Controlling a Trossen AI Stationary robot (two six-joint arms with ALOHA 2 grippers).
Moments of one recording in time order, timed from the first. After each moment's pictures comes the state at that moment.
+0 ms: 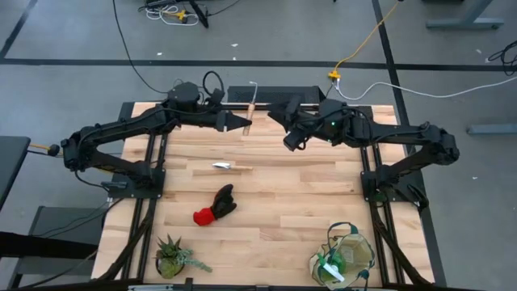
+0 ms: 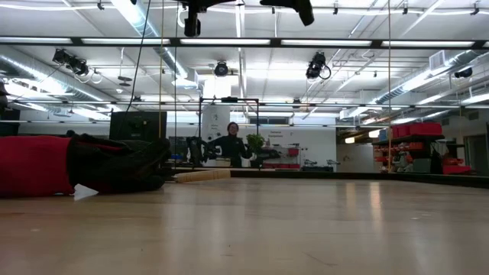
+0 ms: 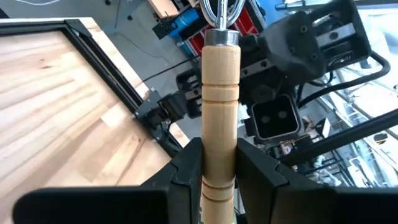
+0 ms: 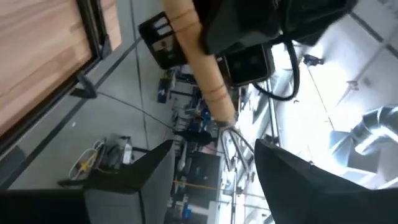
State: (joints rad) left arm 0.37 1.23 1.13 0.00 0.37 -0.92; right arm -0.10 1.37 1.29 -0.01 0.30 -1.71
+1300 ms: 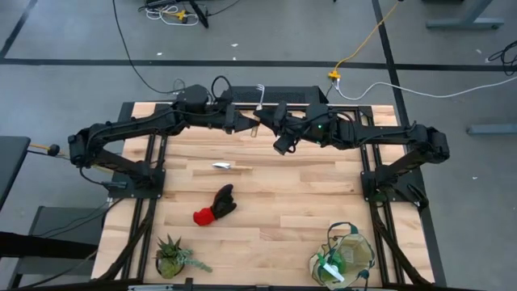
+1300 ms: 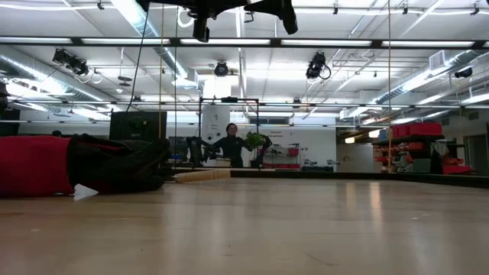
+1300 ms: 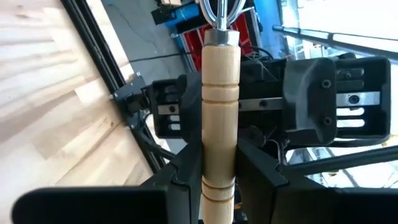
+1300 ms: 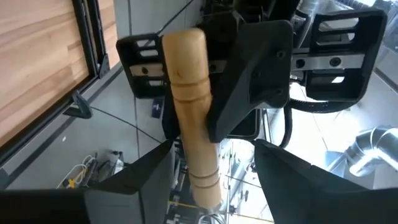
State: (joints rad) left arm 0.35 1.31 1.13 0.10 0.37 -1.20; right arm -0.10 1.47 1.29 0.10 0.23 -1.75
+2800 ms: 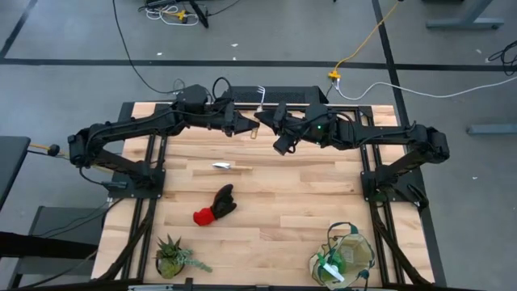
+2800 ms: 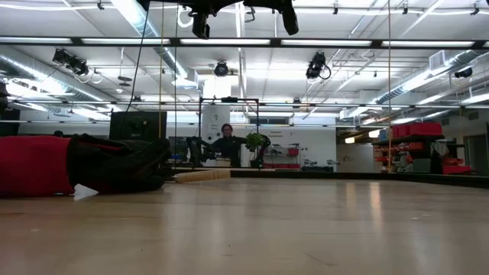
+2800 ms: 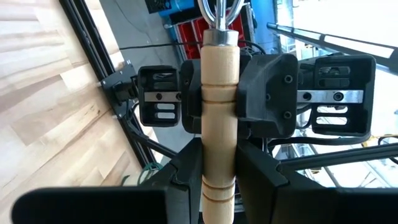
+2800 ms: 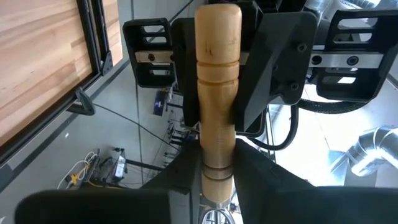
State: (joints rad) left arm 0.34 1.31 1.13 0.11 0.41 -1.26; right arm -0.10 1.47 1.29 0.09 0.24 -1.75
